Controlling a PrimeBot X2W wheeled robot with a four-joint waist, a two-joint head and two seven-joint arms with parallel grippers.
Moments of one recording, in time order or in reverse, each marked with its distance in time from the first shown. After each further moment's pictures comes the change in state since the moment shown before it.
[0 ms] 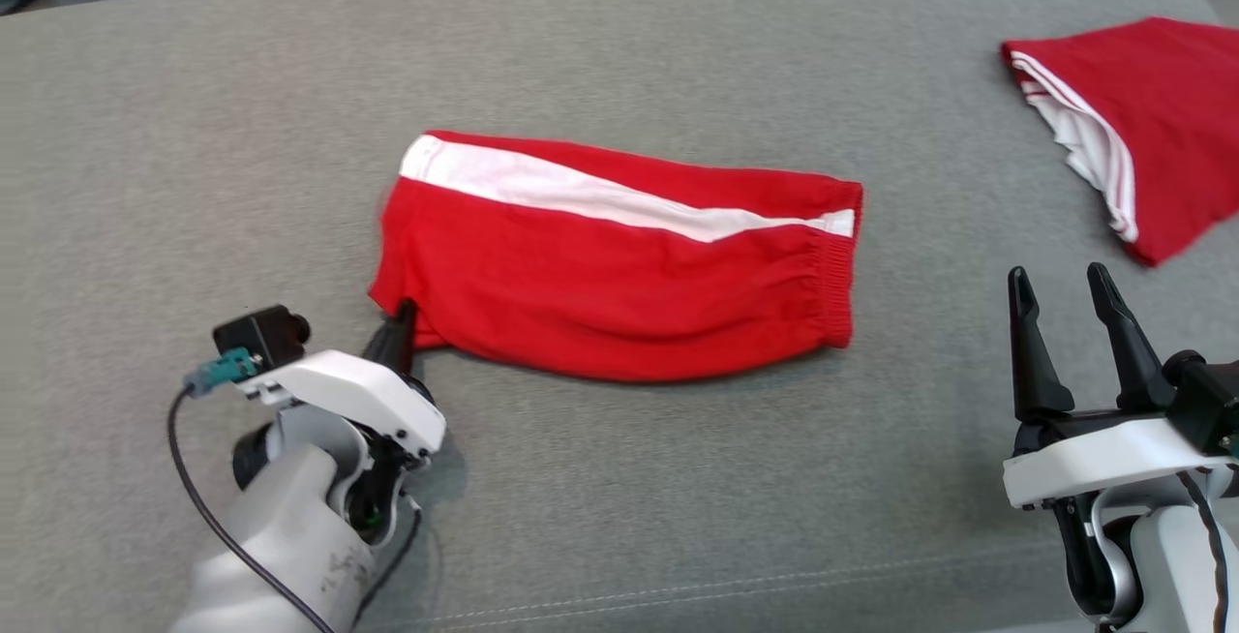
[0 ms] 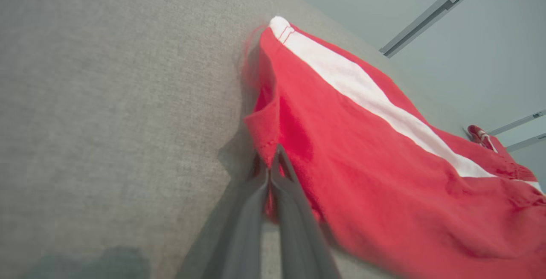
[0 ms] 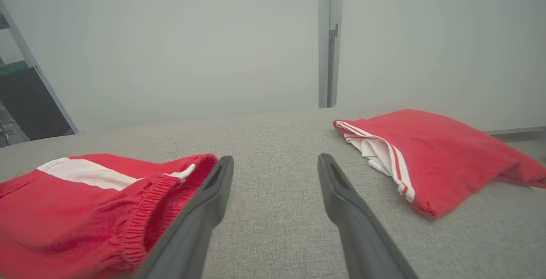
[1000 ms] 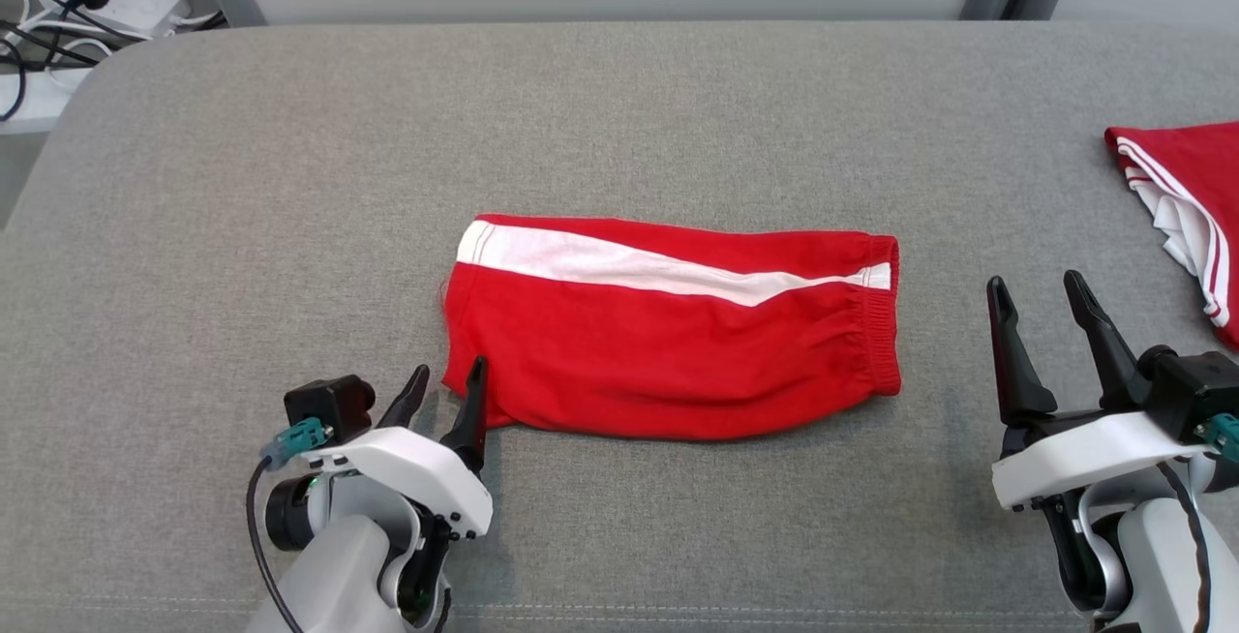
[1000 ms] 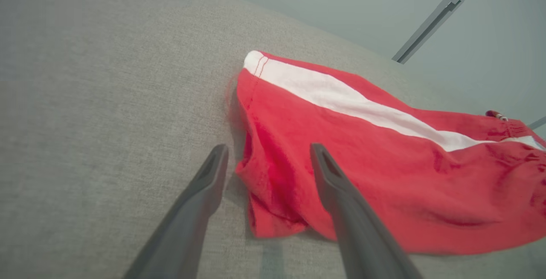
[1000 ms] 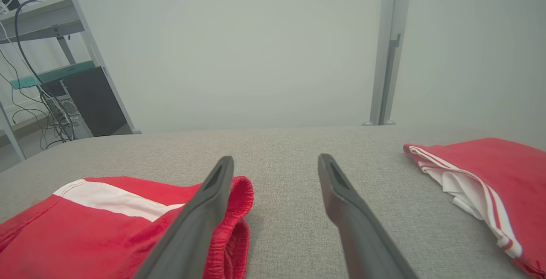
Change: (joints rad) left arm 0.205 -0.050 0.114 -0.206 0.290 0.083 -0.016; right arm -0.036 -0.035 0.061 0.085 0.031 0.000 0.000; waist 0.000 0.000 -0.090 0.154
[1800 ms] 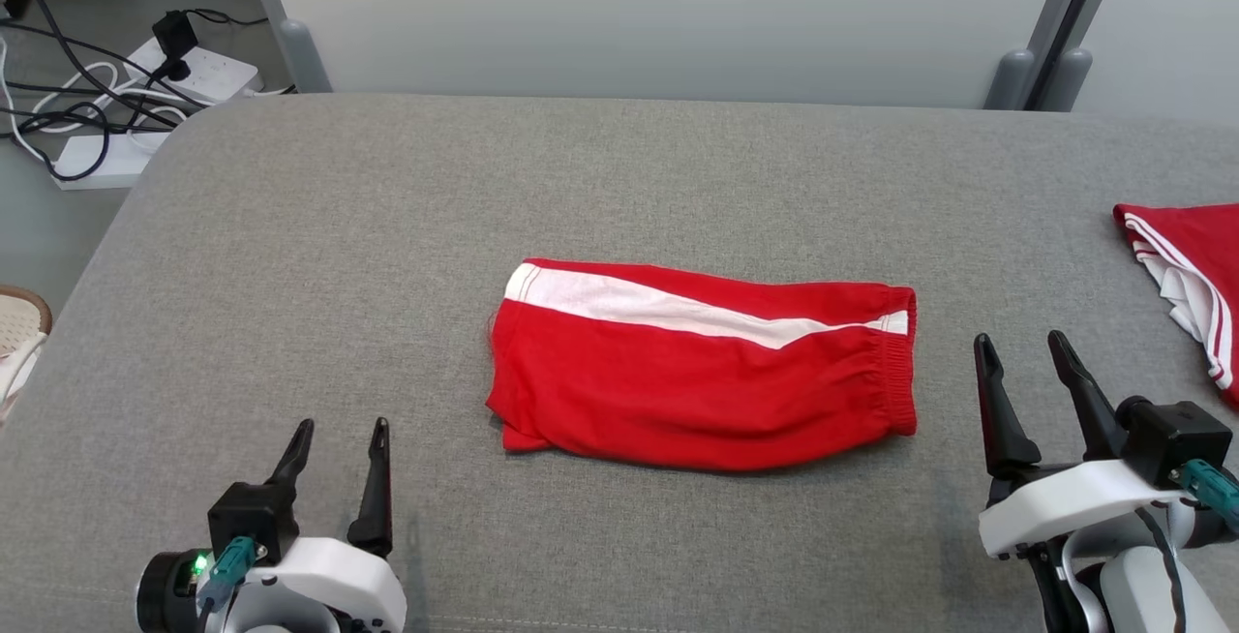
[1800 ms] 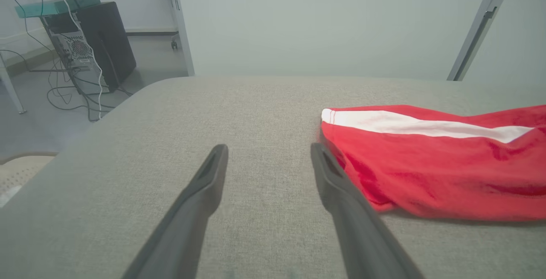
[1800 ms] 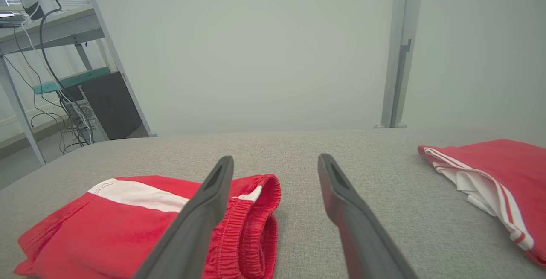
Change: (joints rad) left arm 0.366 0.086 0.266 -0.470 0.497 0.138 0.000; right arm 0.064 0.040 -0.022 0.038 -0.019 0.000 0.000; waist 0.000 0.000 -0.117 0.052
